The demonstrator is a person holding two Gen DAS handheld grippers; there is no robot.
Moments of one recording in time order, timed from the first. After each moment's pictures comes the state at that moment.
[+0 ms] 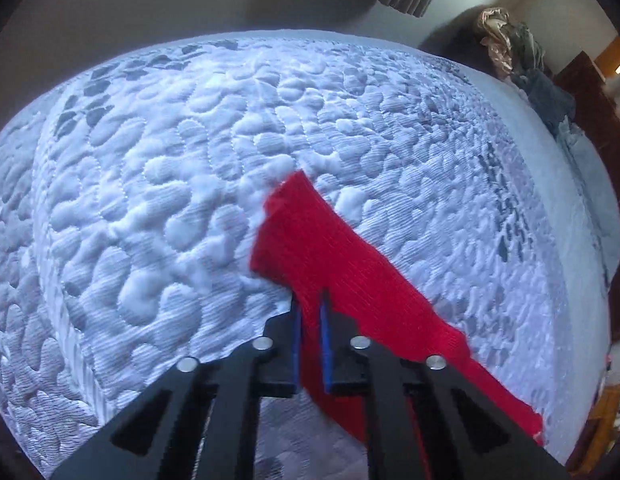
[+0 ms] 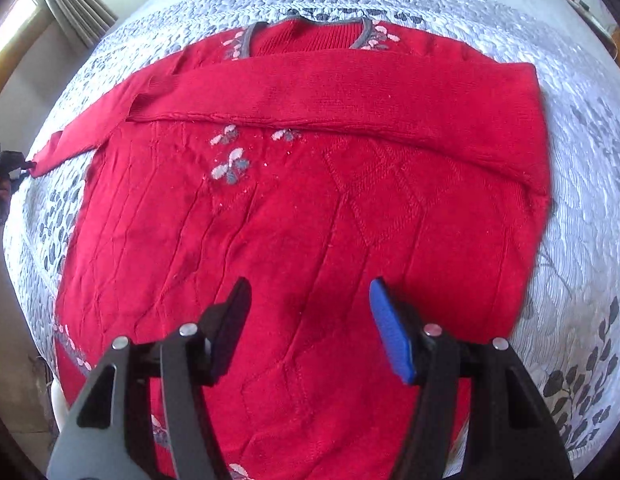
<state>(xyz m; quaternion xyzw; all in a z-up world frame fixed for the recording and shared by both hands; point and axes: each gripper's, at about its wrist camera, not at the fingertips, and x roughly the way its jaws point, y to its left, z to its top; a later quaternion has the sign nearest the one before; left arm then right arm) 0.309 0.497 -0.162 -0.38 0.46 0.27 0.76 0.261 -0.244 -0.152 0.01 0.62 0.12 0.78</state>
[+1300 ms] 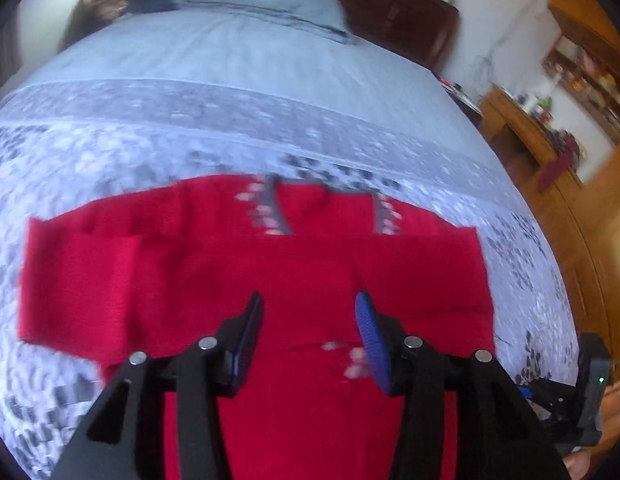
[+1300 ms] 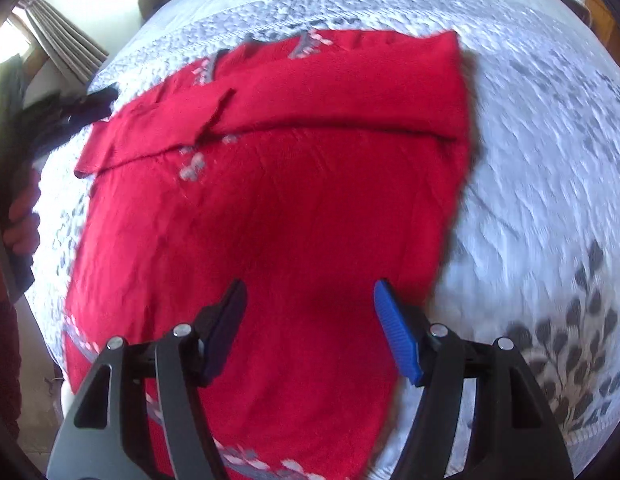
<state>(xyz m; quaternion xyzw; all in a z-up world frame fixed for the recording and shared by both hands) 0.339 0.005 -0.105 -0.11 0.48 -0.16 0.86 0.233 -0.305 -0.139 0.07 0.60 0.11 0.79</state>
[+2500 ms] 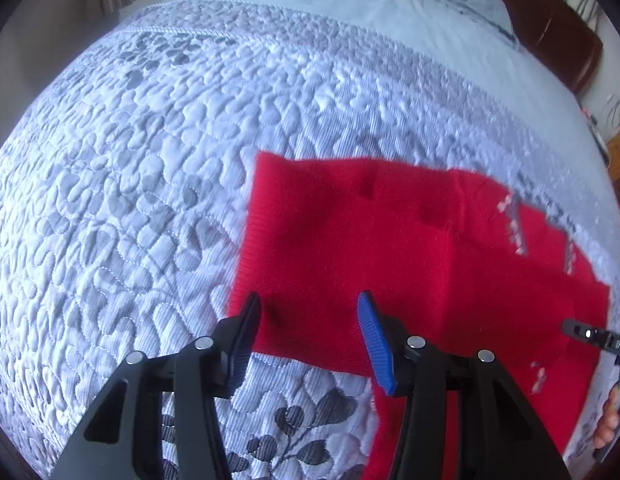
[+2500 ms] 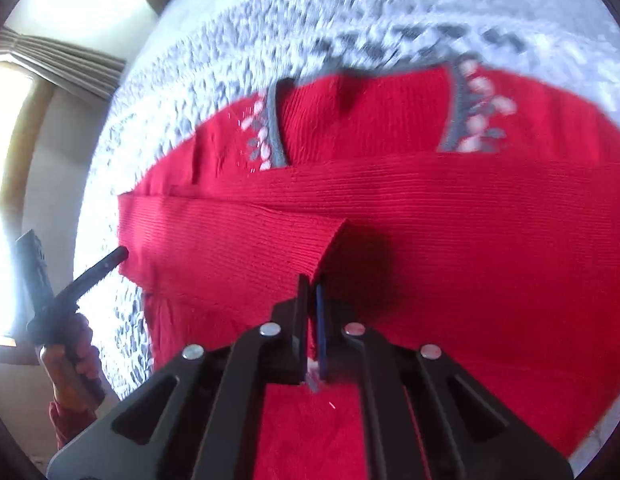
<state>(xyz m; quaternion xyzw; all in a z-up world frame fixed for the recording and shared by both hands) 0.370 0.151 -0.150 -0.12 0.56 0.05 0.82 0.409 -0.215 -0.157 0.16 0.64 0.18 0.73</state>
